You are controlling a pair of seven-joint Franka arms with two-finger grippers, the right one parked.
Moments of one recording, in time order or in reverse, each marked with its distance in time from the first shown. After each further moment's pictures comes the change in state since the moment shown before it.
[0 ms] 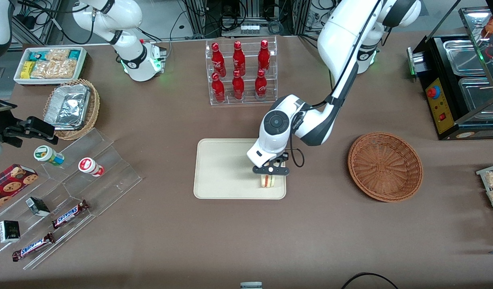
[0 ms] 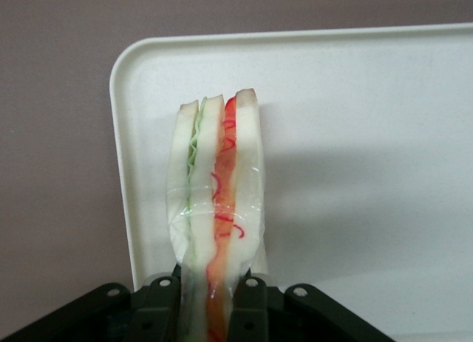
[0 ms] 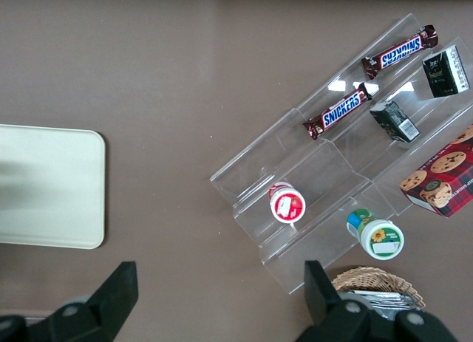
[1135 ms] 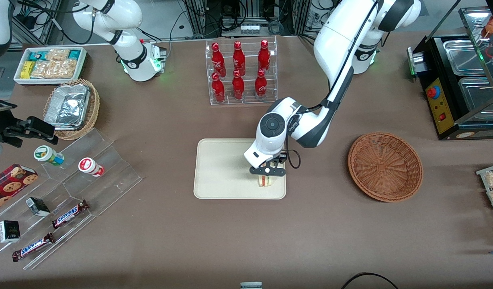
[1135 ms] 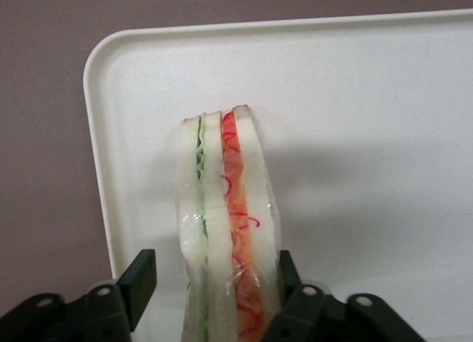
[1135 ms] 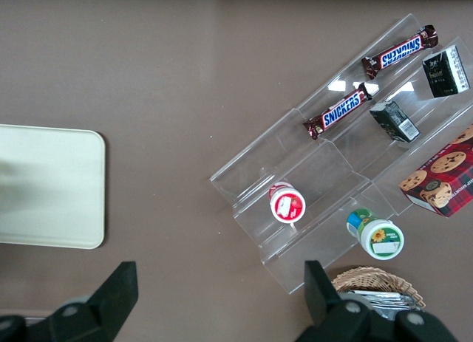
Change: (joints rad) arm -0.009 0.023 -0.004 0.023 -0.001 0.009 0.003
